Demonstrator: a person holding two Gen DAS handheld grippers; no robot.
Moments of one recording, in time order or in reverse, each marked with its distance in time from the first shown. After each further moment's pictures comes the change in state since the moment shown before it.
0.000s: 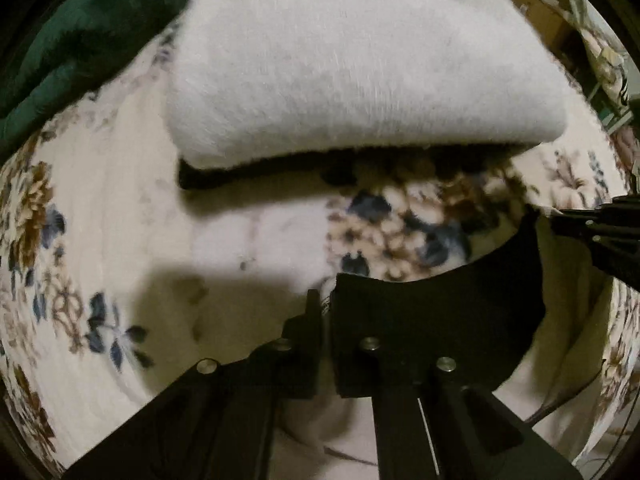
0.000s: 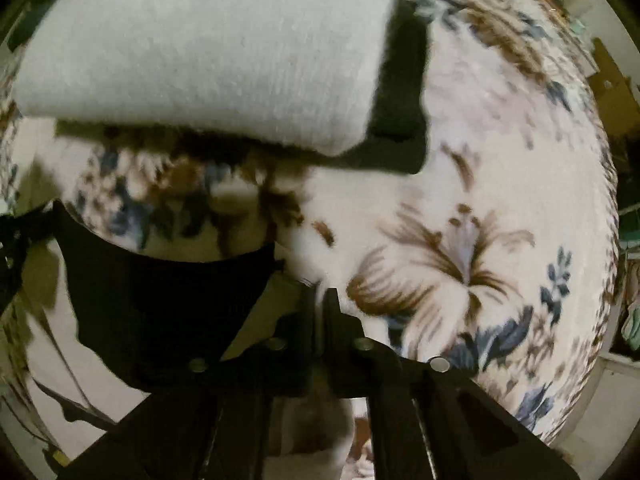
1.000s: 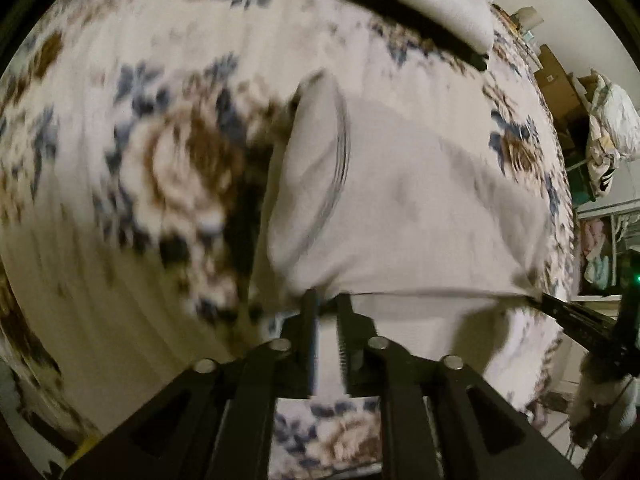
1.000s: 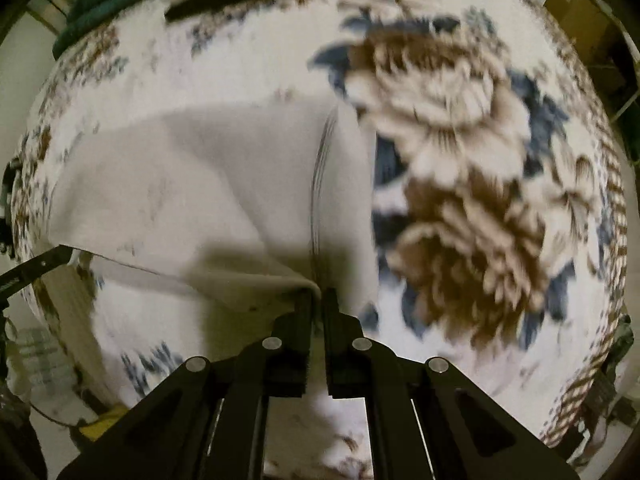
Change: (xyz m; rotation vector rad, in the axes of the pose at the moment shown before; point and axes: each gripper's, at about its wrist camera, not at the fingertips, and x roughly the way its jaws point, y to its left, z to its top) left arm -0.110 -0.014 -0.294 -0.431 0.100 -0.215; right arm -0.070 0.012 -0.338 0.111 -0.003 0.186
